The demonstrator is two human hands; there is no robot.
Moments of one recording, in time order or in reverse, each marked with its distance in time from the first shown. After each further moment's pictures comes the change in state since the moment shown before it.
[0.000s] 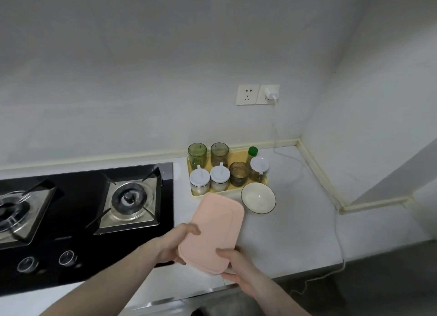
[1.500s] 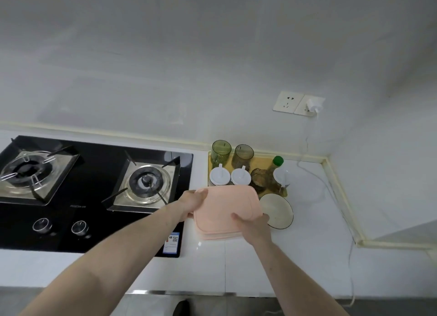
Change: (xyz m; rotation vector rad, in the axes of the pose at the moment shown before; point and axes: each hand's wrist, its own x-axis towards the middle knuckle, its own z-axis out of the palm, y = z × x) left_hand 0.051 0.061 -0.042 -0.179 0.436 0.178; right_hand 0.051 -0.105 0.009 -0.509 0.514 -0.135
